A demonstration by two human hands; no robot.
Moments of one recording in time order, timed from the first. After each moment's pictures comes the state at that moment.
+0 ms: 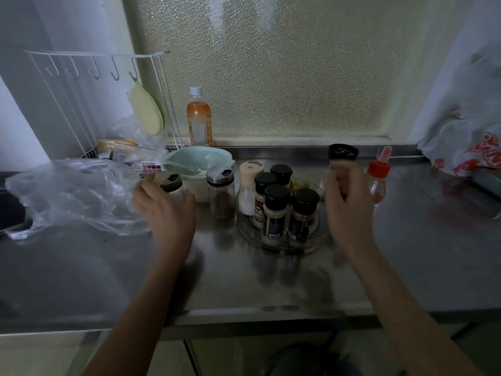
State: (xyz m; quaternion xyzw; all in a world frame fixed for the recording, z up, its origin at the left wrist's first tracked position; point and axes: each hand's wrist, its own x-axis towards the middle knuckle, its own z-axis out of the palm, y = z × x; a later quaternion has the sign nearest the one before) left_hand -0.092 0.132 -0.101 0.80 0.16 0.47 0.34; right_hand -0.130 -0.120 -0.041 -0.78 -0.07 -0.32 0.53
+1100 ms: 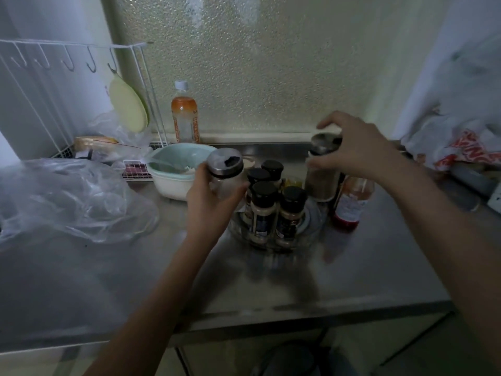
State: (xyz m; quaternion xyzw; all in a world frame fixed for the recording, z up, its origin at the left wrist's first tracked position) left_hand -0.102 0.070 -0.071 0.74 -0.07 0.31 0.59; right_hand -0.096 -0.153 0.046 -0.95 -0.08 -0.16 0.24
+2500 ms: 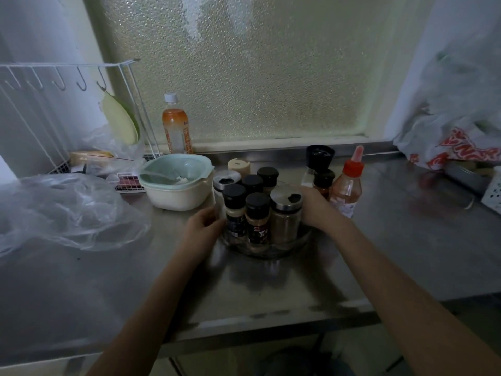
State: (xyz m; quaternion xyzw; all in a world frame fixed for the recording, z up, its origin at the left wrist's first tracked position) left_hand -0.076 0.091 -0.131 0.79 -0.03 0.05 0.61; right_hand -0.056 -0.149 -0.064 -0.95 -0.14 -0.05 0.26
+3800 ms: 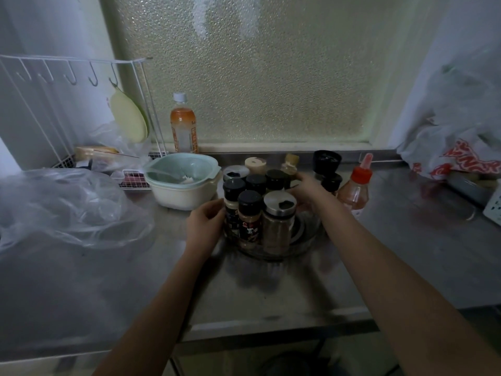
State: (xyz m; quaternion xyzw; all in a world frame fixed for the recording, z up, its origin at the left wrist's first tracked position) left_hand -0.060 0.085 -0.130 0.80 0.02 0.16 0.58; right_hand -0.013 -0.133 -0.049 -0.86 0.05 0.05 0.51
